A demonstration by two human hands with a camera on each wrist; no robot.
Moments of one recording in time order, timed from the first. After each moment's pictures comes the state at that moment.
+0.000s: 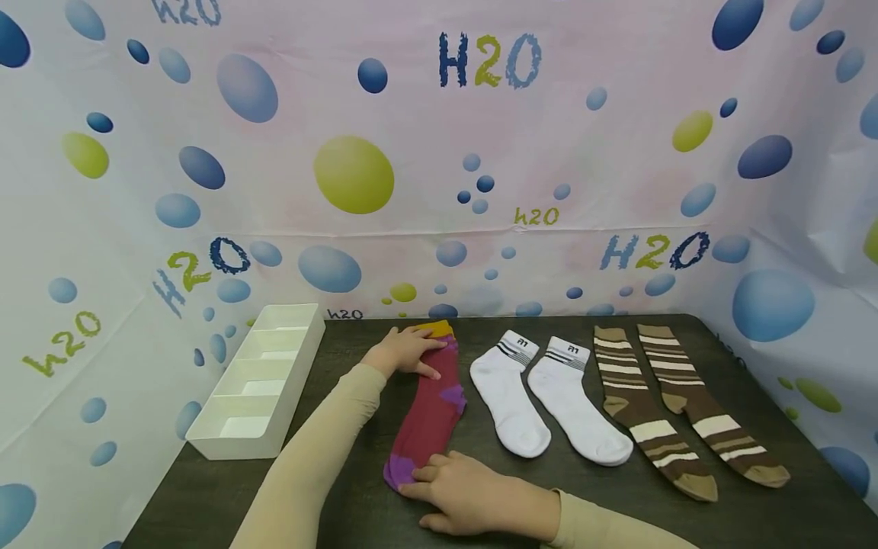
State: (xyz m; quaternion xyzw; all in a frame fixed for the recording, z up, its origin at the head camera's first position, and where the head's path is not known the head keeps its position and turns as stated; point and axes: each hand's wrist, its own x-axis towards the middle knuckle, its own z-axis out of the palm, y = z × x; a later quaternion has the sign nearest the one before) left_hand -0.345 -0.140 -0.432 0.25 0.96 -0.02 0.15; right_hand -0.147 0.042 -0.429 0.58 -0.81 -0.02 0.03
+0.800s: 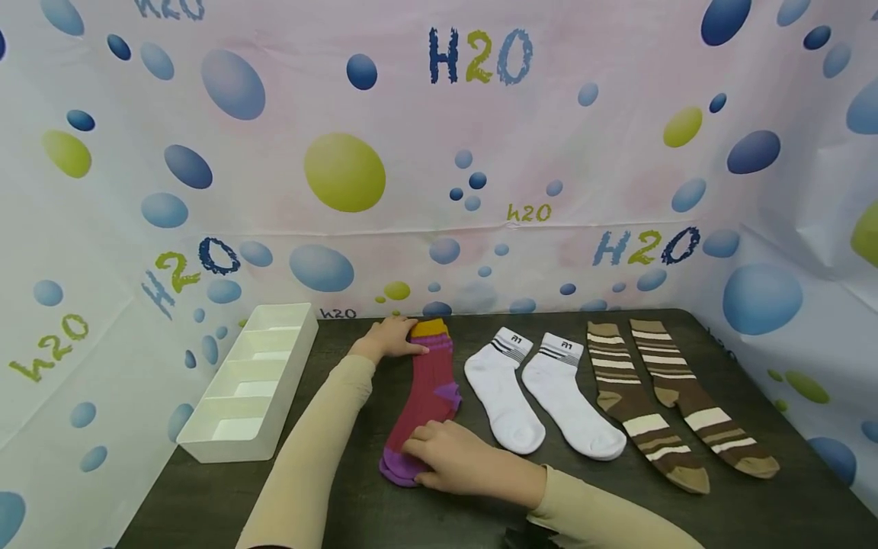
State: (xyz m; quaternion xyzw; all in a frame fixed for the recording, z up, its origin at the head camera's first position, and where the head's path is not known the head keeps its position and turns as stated) left_hand -0.372 -0.157 -0.443 0.16 0.98 0.06 0.12; right_hand -0.174 0.035 -0.427 0.51 -0.85 0.06 0.04
